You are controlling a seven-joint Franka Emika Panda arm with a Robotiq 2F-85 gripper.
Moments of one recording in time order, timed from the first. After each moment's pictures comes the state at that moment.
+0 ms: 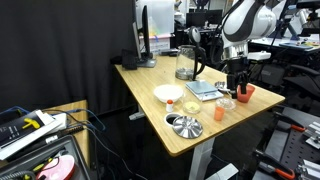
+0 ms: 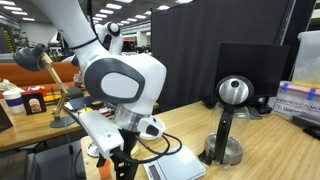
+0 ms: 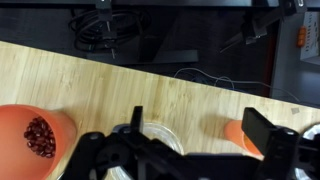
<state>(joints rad) -0.05 0.16 -0.13 -2.55 0.14 2.29 -0.28</state>
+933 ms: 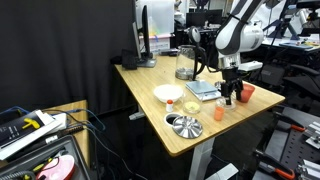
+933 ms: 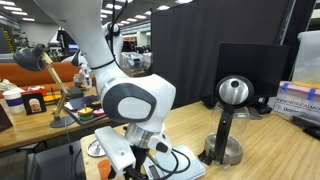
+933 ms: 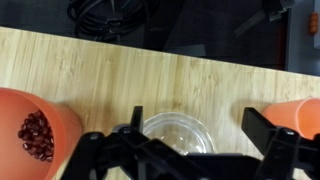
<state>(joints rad) -0.09 0.35 -0.12 -2.45 0.15 2.36 -0.26</state>
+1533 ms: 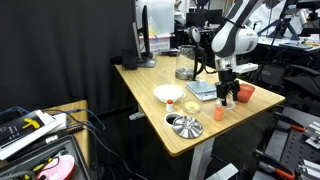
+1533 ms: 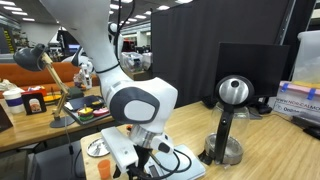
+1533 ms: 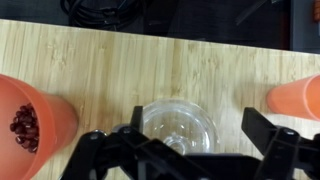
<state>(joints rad) -0.09 0.40 -0.10 -2.40 0.15 2.37 -0.20</state>
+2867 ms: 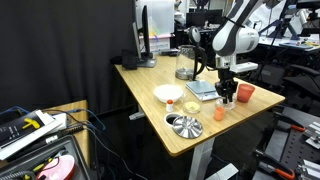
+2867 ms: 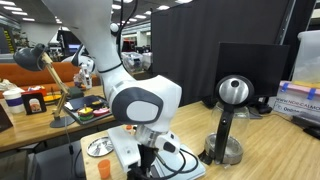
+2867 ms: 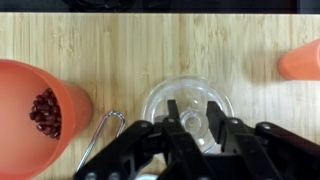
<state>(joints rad) -0.12 0.40 -0.10 -2.39 0.16 2.44 -0.12</state>
